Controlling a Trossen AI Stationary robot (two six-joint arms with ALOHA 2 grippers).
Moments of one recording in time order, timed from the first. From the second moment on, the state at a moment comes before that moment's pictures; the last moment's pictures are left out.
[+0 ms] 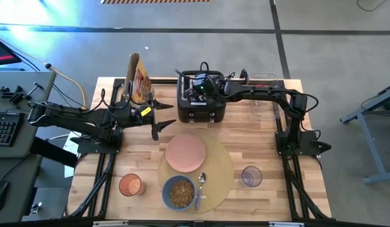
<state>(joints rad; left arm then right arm) -0.03 0.91 0.64 0.23 -0.26 0.13 -0.32 1.89 1.52 -0.29 0.47 0.46</state>
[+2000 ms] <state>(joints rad) -0.03 0.91 0.64 0.13 -0.26 0.02 -0.03 1.57 1.52 -0.60 0.18 0.49</state>
